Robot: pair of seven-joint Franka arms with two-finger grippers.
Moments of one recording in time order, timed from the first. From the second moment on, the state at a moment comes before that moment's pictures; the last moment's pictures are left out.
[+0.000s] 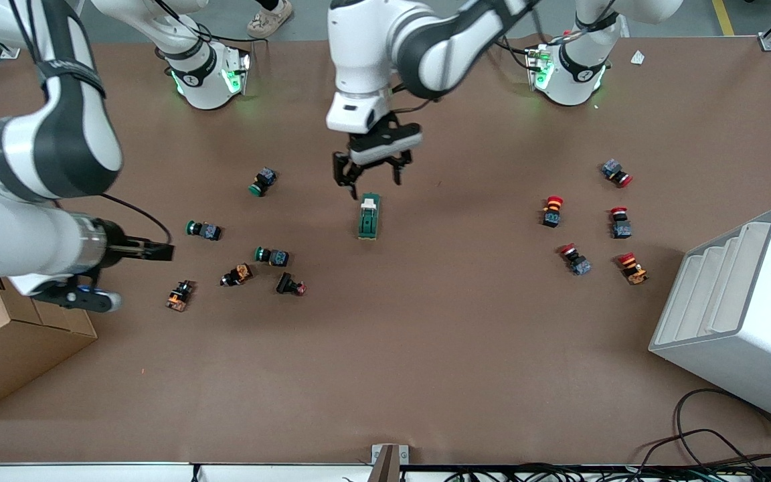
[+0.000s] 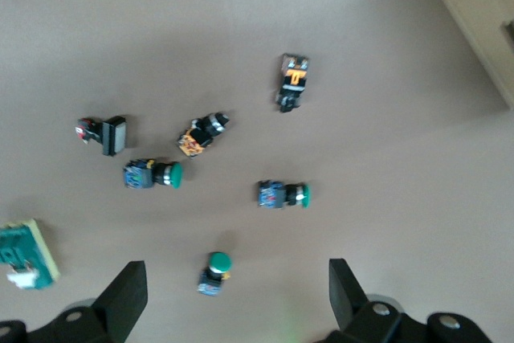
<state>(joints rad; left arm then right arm) -0.57 0.39 -0.43 -1.57 0.60 2.04 -1.67 0.06 0.45 0.07 -1.23 0.00 1.41 0.24</state>
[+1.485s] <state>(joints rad) -0.05 0.05 -0.08 -1.43 0.00 1.48 -0.21 -0.08 0.34 0.08 -1.20 -0.01 1.32 -0.03</state>
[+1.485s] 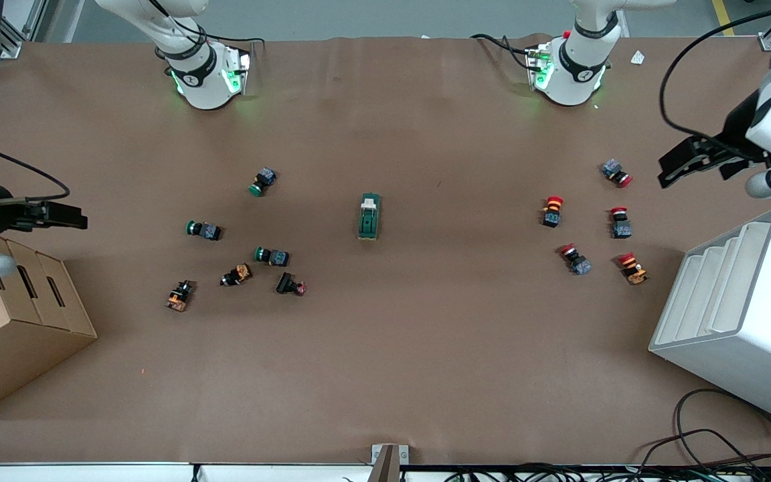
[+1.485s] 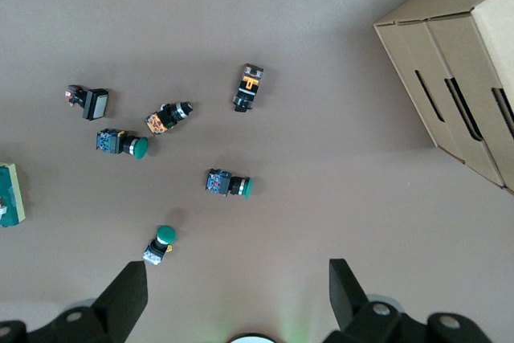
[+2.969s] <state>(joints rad) -0.04 -0.12 -0.08 -1.65 -0.02 1.50 -0.02 0.00 -0.03 -0.01 -1.51 -0.01 1.36 -0.03</state>
